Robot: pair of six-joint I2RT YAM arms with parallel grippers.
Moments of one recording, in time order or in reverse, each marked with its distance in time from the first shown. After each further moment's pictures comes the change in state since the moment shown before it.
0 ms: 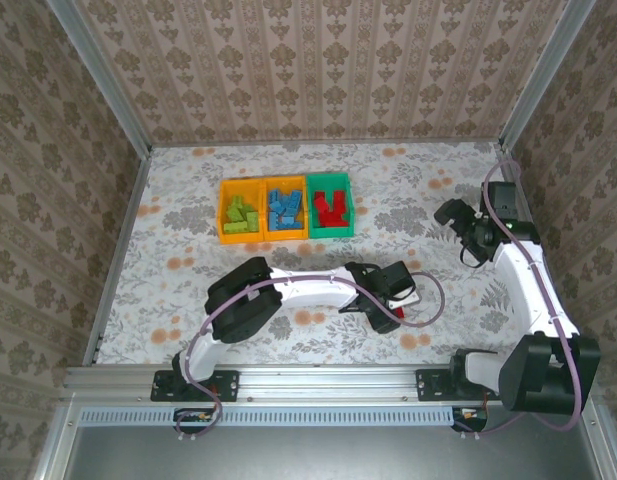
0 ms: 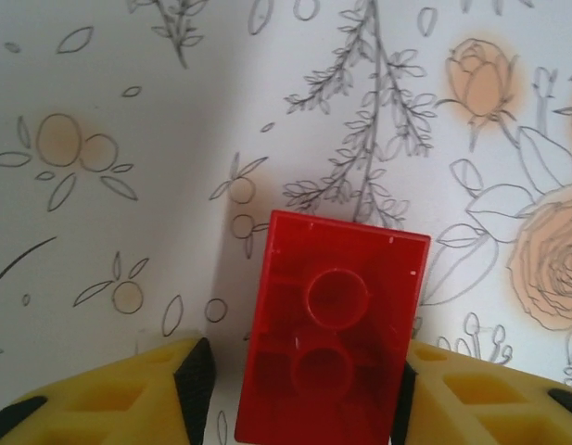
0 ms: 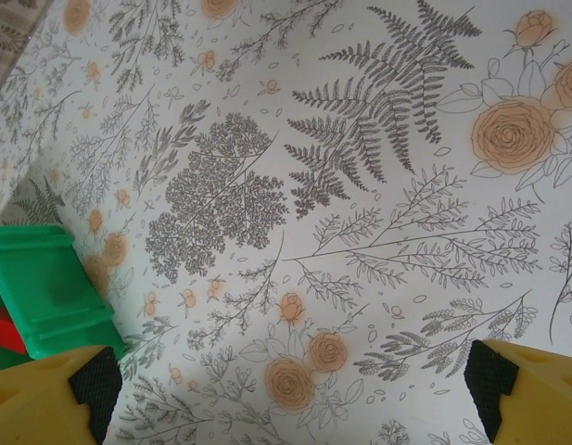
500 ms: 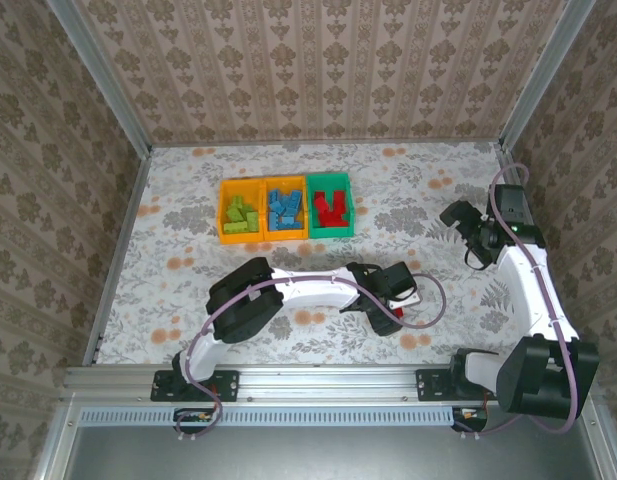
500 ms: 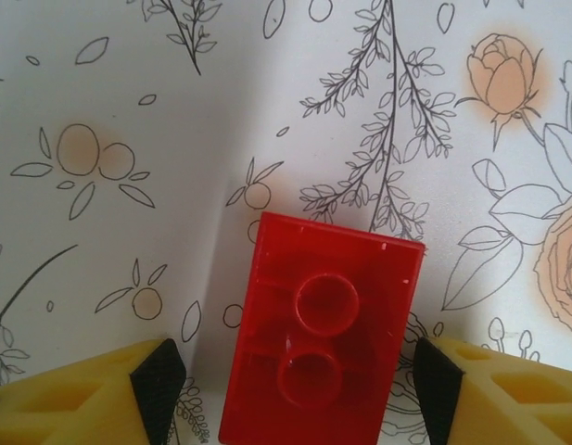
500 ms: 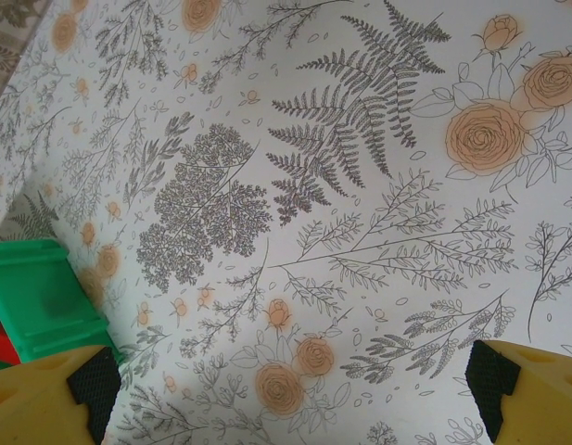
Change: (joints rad) left arm -0.002 0.008 0.012 -0.007 -0.042 0.040; right arm -0.048 -0.017 -0.018 0.000 -0.021 -0.004
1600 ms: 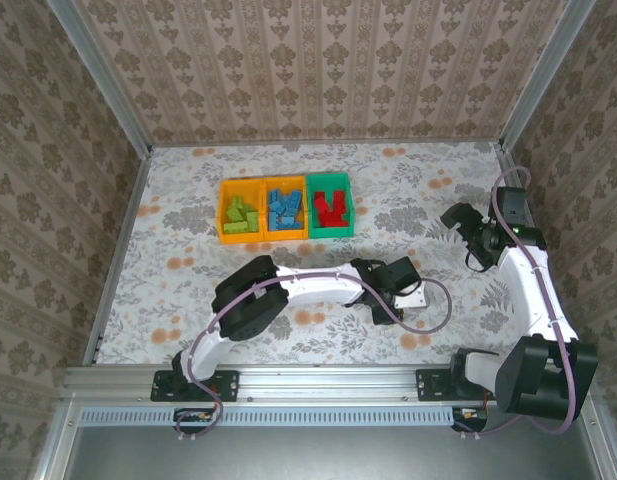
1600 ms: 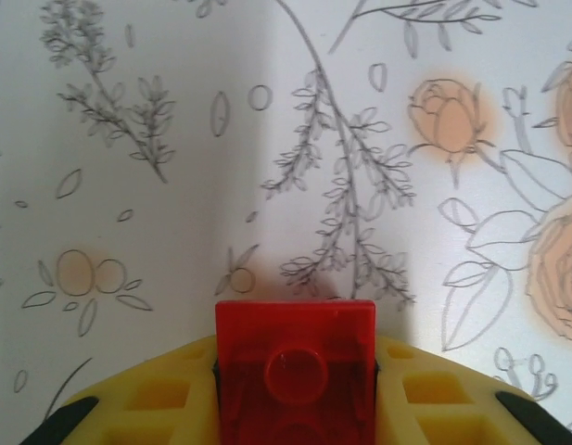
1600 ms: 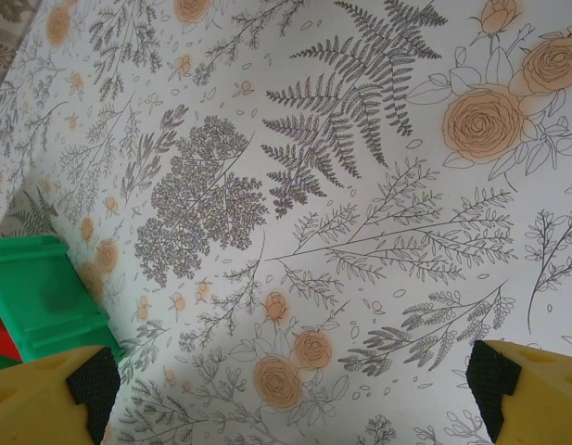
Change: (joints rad) left arm 0.022 0.046 0.064 0.017 0.049 0.224; right arm -0.019 -0.003 -0.017 0.000 -0.030 0.000
